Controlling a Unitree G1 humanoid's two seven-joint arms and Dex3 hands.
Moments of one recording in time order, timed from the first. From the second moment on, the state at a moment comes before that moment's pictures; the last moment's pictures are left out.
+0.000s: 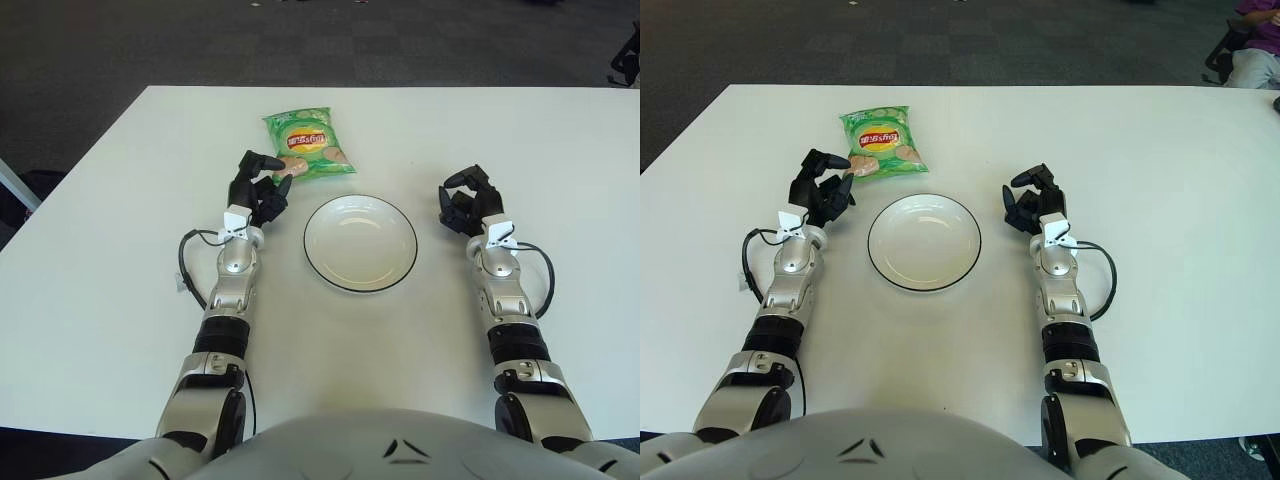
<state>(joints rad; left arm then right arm) -0.27 0.01 0.07 0.44 0.13 -0.43 0.18 -0.25 -0.12 -0.13 0.39 -0.09 -0.25 -0.13</state>
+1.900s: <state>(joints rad) -0.45 0.34 -0.41 0.67 1.00 -0.30 0.89 -0.26 -0.12 -0.13 0.39 -0.09 -0.24 -0.12</state>
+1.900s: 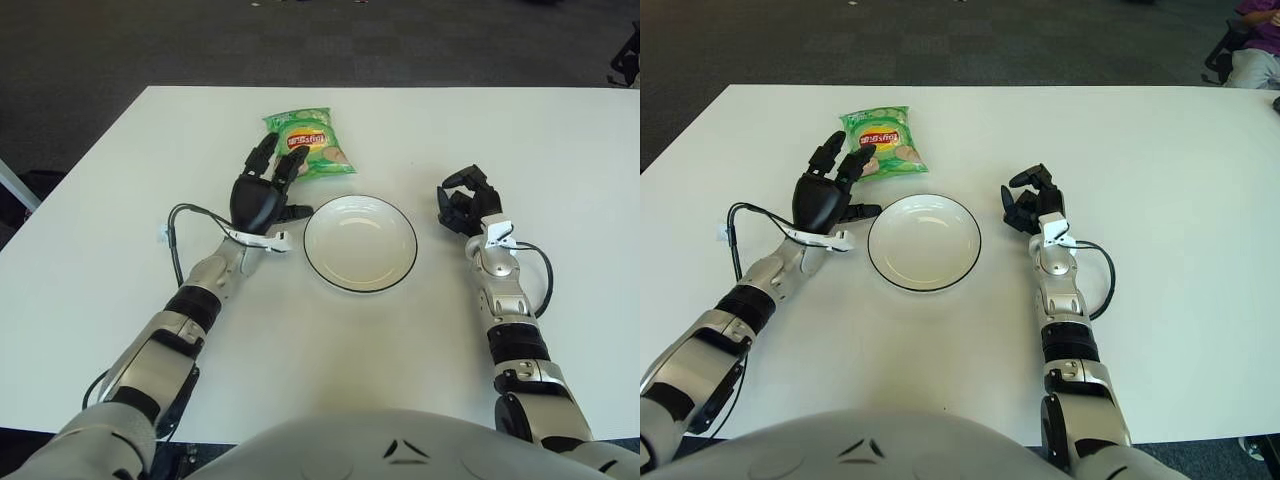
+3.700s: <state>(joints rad) -0.58 0.33 -0.49 0.72 0.97 -0.17 0.70 -0.26 -0.12 -0.12 0.39 -0.09 -0.24 -0.11</state>
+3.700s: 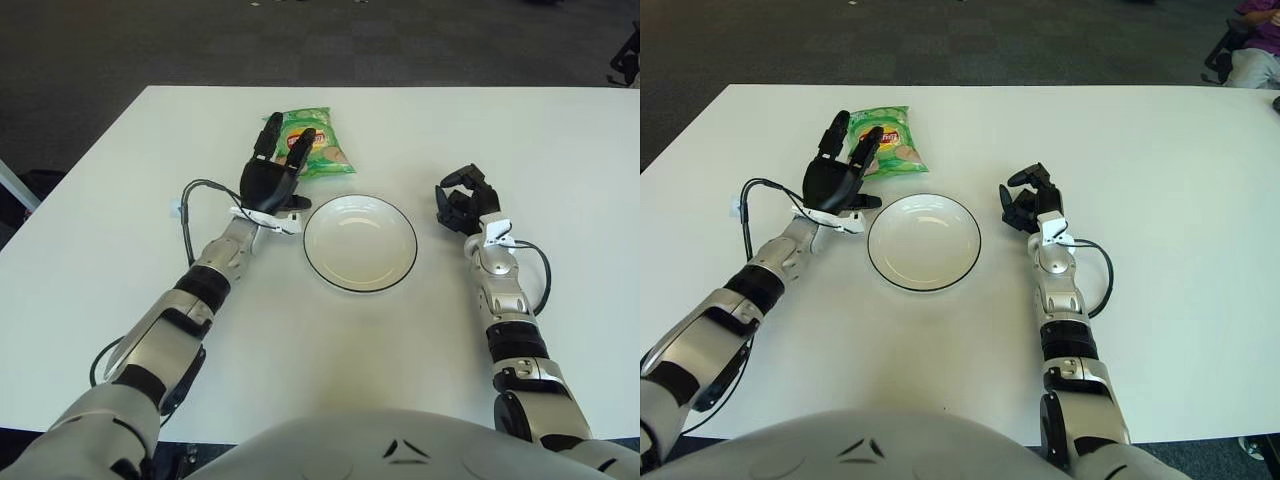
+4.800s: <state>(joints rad) -0.74 0.32 -0.52 0.97 0.92 -0.20 0.60 -0.26 -0.11 -0.12 0.39 -0.09 -0.24 -0.11</state>
